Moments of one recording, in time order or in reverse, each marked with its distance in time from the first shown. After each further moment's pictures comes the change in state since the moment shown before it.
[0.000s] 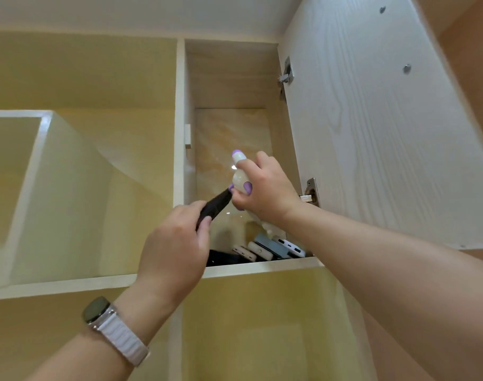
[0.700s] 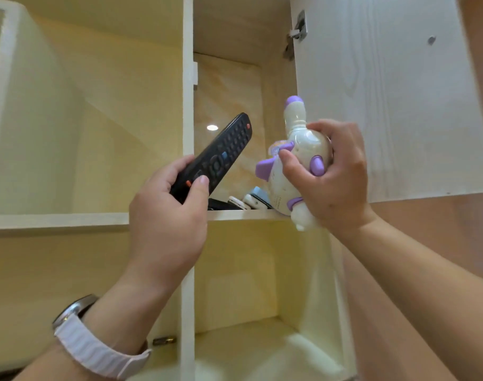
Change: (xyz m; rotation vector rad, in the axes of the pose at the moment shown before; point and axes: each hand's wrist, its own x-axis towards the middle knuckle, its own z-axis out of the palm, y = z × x) left_hand -0.049 -0.001 -0.040 -0.820 0.100 -0.477; right_hand -0.087 -0.068 -0.082 0.114 0.381 0.152
